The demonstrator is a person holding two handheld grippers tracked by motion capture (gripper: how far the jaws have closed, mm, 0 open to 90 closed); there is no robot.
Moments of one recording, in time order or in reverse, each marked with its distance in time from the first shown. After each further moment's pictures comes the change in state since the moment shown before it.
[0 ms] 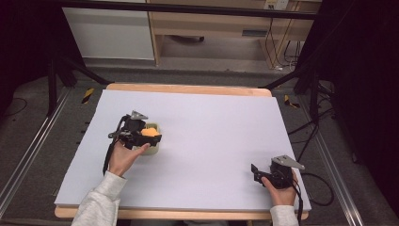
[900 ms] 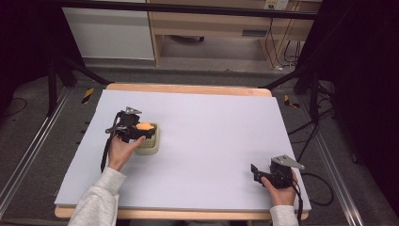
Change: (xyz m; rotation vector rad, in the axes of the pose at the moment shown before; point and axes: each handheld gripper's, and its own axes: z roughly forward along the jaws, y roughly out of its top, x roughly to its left) left arm 0.035 -0.004 0.023 -0.017 0.051 -0.053; right arm 0.000 0.000 0.001 0.001 0.002 -0.004
